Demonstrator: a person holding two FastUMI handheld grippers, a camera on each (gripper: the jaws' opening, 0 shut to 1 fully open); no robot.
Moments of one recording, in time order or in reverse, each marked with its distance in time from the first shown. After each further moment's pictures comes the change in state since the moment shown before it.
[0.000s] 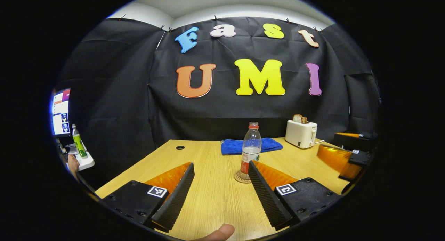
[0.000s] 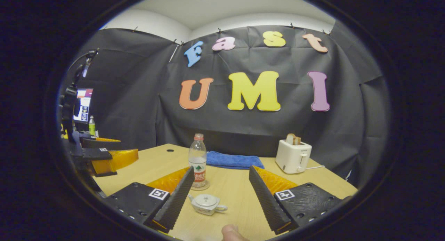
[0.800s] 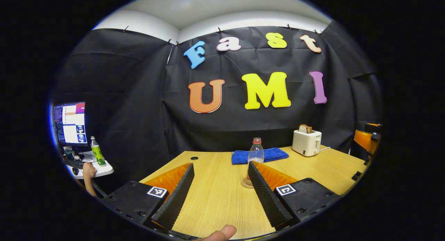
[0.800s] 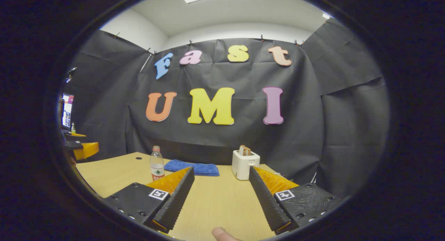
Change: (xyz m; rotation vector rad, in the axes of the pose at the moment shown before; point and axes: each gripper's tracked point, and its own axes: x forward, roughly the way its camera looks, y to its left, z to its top) left arm -0.060 0.002 0.047 0.045 -0.090 0.097; right arm -0.077 -0.113 0.027 0.047 -0.051 -0.233
